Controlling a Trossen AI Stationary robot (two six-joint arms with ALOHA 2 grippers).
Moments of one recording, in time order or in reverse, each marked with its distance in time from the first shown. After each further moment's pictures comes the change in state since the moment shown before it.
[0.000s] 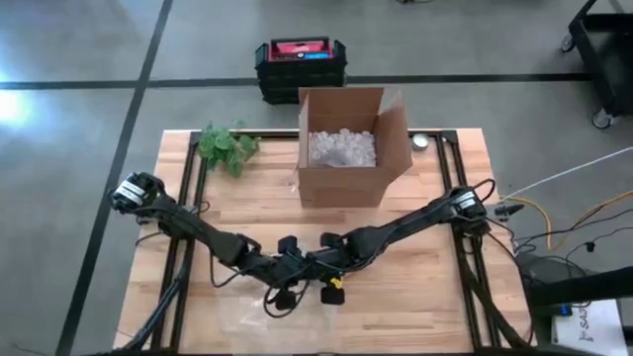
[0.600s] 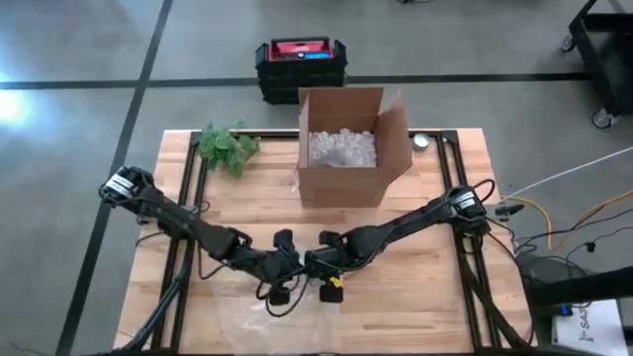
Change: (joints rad) left arm -0.023 -0.107 0.003 -0.051 -0.050 0.071; right arm -0.006 -0.007 0.002 0.010 0.025 -0.020
